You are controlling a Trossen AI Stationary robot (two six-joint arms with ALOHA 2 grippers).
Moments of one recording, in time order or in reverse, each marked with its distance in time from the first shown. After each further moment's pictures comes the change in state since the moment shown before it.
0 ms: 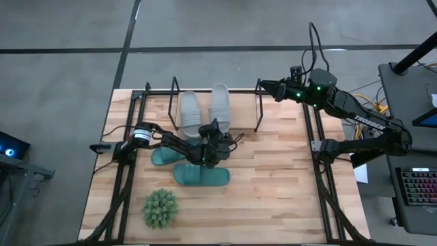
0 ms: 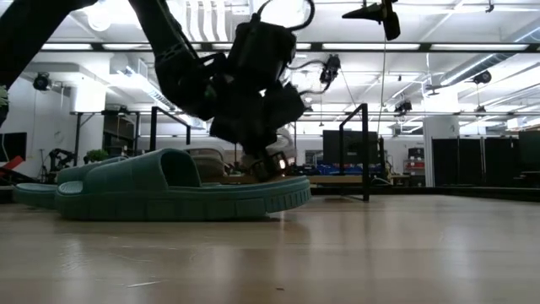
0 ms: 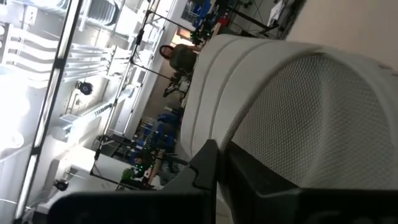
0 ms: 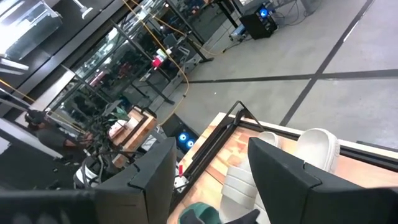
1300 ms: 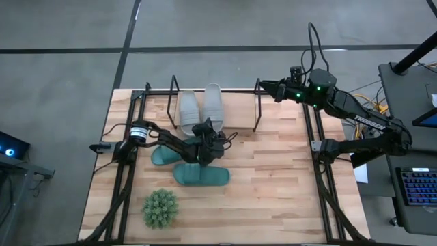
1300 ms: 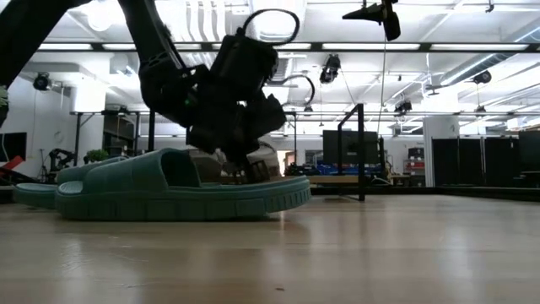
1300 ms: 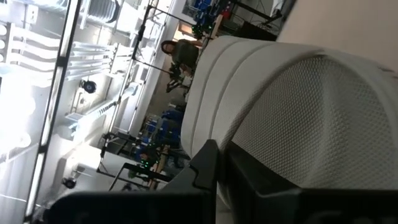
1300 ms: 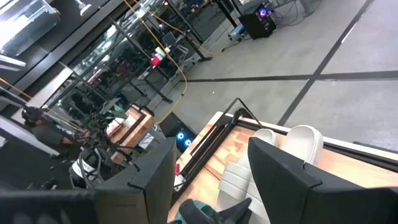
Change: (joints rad) left arm 0.027 -0.046 -0.127 0.026 0.000 -0.027; right arm 0.000 0.000 -0.001 -0.006 0.000 -0.014
